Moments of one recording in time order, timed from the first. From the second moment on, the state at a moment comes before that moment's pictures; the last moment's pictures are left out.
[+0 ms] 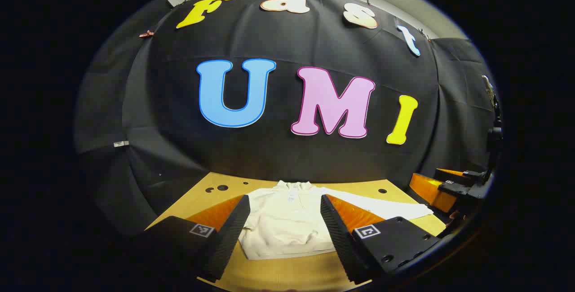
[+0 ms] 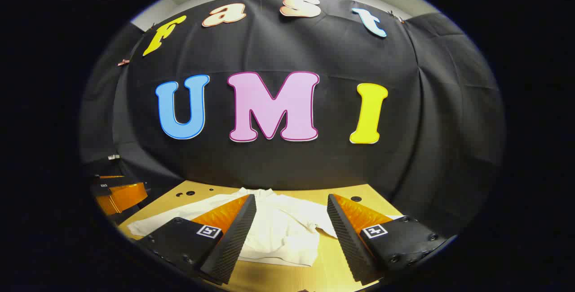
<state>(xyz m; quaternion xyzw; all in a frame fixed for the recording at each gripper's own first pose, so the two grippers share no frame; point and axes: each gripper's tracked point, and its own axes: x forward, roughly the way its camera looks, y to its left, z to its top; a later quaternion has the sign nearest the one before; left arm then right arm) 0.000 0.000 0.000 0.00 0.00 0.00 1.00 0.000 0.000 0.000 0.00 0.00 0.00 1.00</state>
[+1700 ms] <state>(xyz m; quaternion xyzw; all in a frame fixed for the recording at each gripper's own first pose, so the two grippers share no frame) 0.025 0.002 -0.036 -0.03 0.05 0.05 1.00 0.076 -0.114 -0.069 -0.01 0.07 -0.05 1.00</state>
